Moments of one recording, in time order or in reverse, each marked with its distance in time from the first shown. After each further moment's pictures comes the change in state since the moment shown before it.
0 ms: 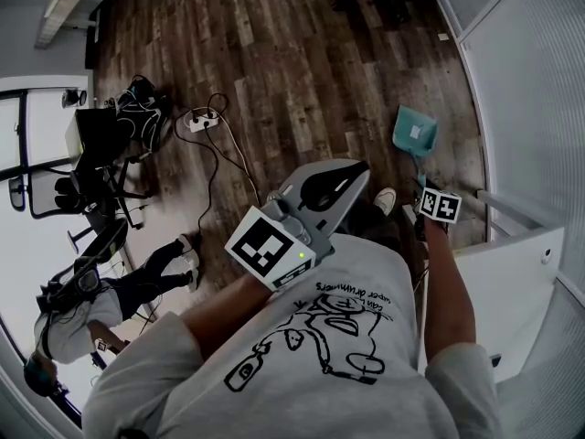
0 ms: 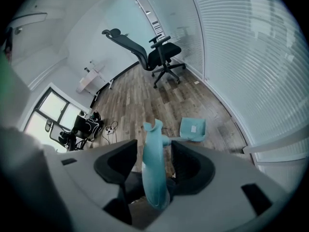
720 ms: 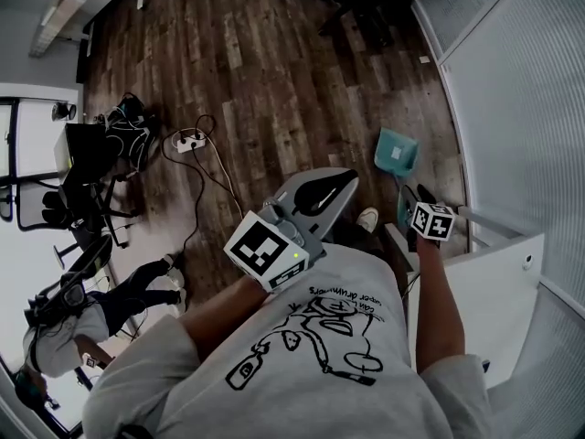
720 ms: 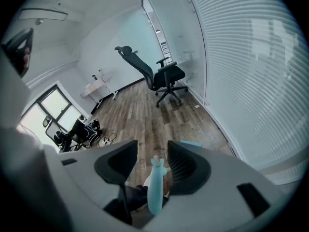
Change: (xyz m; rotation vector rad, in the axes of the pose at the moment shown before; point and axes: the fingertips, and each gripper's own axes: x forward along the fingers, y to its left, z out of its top) left arm 0.005 0.002 0.023 0.012 -0.043 -0.018; right arm -0.063 0.018 0.071 -0.109 -0.197 -0.021
